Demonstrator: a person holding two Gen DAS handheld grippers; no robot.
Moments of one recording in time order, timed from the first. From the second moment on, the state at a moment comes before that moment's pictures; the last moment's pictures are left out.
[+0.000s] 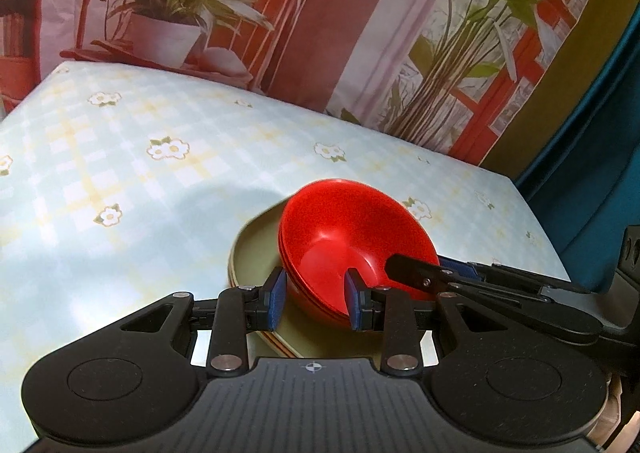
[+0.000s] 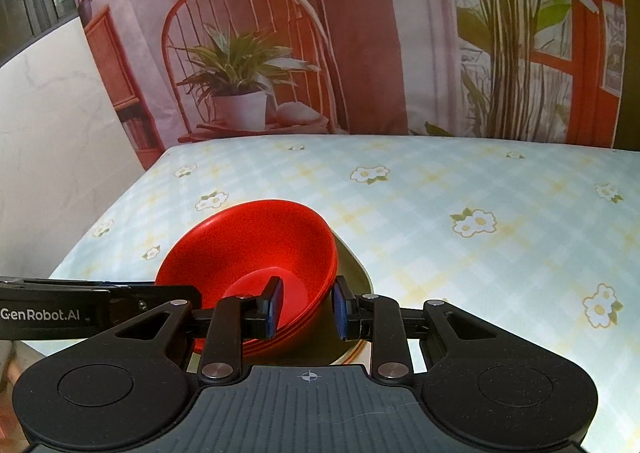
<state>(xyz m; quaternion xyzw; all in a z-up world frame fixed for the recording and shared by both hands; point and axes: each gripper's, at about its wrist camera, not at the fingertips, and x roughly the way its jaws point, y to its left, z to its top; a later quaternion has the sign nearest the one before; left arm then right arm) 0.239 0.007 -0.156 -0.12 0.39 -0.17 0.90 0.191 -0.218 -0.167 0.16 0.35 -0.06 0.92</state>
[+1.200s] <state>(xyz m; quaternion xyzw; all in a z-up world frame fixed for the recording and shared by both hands) 0.156 0.022 -0.033 -0.04 0.28 -0.10 0.96 0.107 -0.197 -0.047 0.07 0.26 -0.12 0.96</state>
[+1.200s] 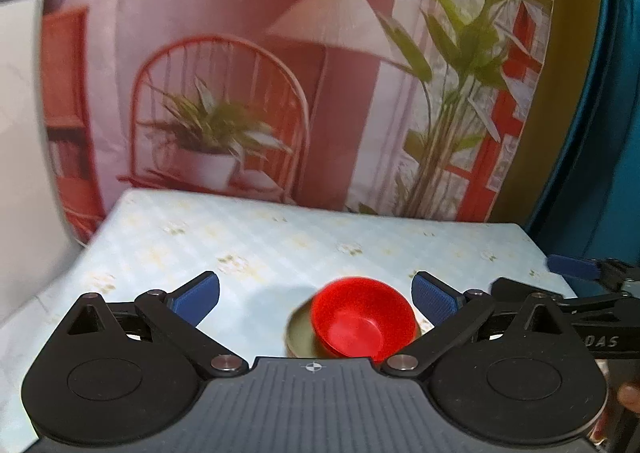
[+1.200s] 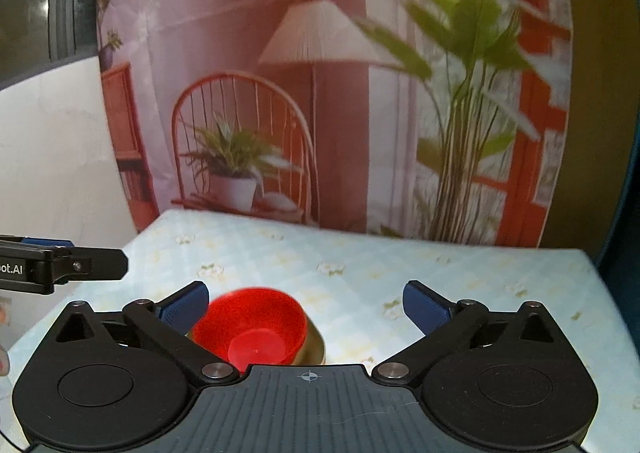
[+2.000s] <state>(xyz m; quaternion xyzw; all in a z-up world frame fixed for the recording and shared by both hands) 0.044 0.006 0.033 0.02 0.19 -0.08 0.98 0.007 -0.170 0.028 0.09 0.20 -0.16 0.96</state>
